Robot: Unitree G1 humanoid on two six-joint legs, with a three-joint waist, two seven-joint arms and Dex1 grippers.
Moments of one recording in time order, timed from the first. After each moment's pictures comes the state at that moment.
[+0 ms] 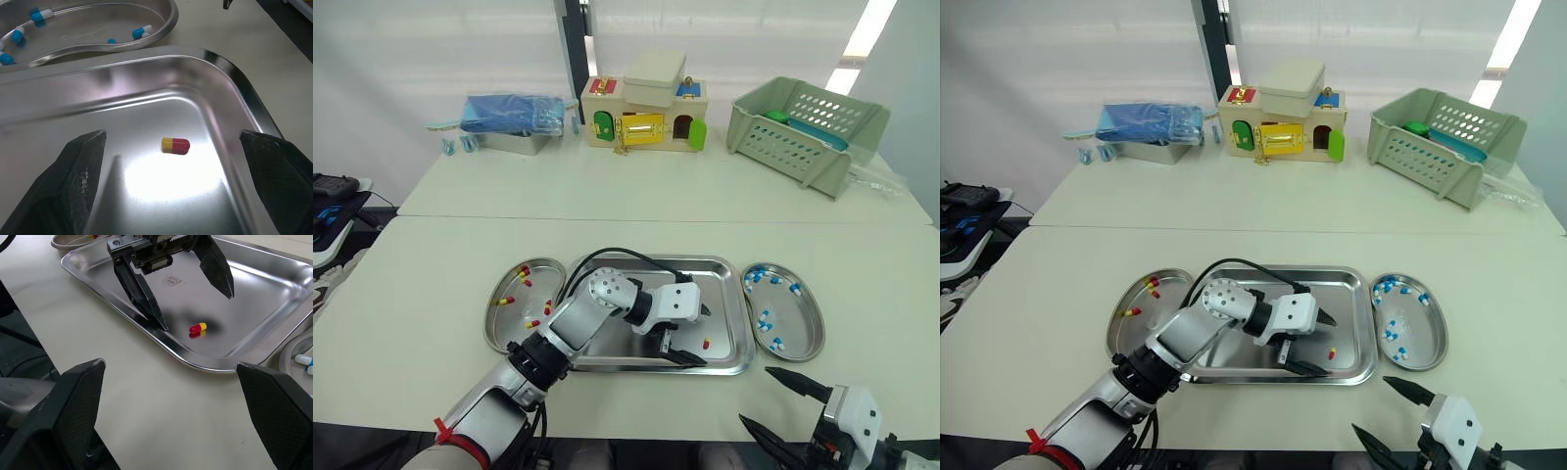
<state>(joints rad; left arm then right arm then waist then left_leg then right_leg) -0.67 0.36 -0.58 0.10 -0.04 0.25 -1.19 0.74 -0.50 -0.19 -0.69 0.33 0.07 0.86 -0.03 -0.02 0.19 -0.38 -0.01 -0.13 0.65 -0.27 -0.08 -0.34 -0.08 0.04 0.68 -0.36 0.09</state>
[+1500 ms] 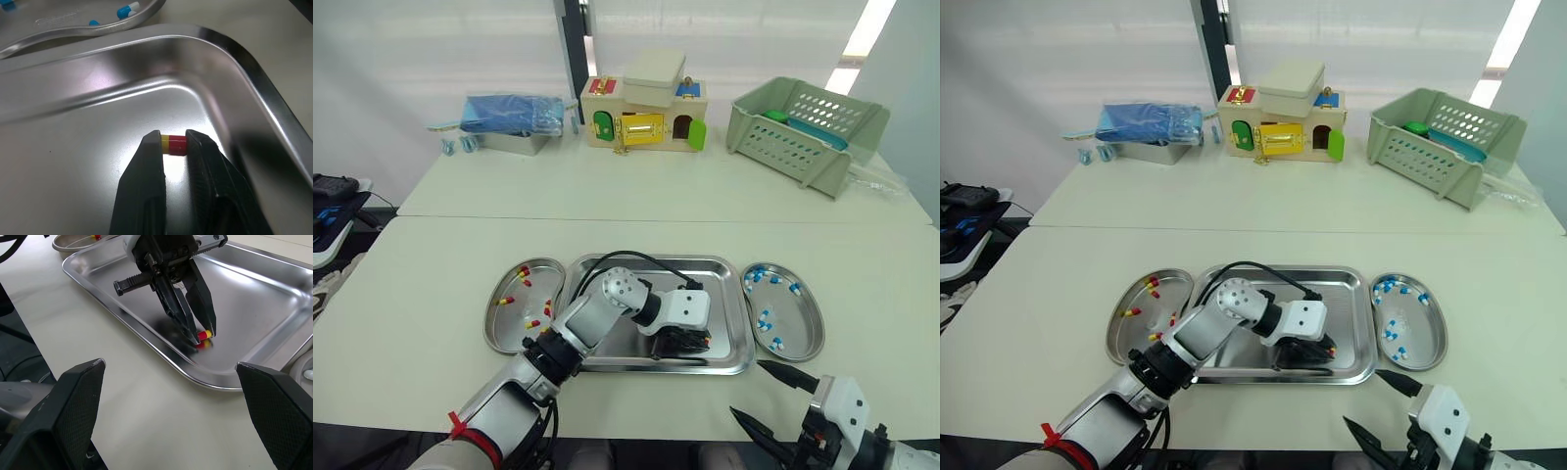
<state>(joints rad) -0.68 0.31 -0.56 0.10 0.01 0.30 -1.23 0.71 -0.55 -0.14 -0.74 0.34 0.12 0.79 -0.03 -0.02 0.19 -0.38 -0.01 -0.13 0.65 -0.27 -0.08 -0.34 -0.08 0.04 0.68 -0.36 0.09</state>
